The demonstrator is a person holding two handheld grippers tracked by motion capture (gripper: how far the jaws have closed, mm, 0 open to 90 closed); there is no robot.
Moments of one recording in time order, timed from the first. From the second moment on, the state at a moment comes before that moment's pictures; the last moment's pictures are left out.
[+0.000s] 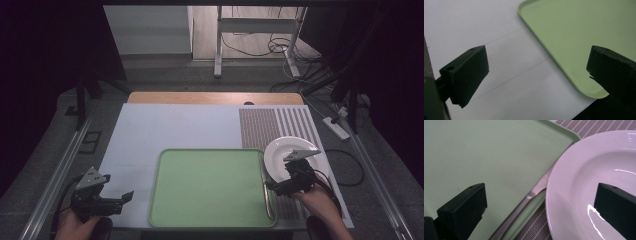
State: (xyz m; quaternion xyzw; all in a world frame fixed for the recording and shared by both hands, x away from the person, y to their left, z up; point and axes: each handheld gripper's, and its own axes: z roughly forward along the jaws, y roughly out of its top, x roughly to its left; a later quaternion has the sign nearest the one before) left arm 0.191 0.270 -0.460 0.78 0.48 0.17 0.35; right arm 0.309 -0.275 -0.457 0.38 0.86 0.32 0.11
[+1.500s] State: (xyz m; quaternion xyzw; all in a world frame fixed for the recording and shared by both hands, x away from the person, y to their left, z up) left arm 0.192 0.272 -0.460 0.78 0.49 0.16 0.35; right arm 0.272 -0.322 -0.441 0.44 0.81 0.34 0.16
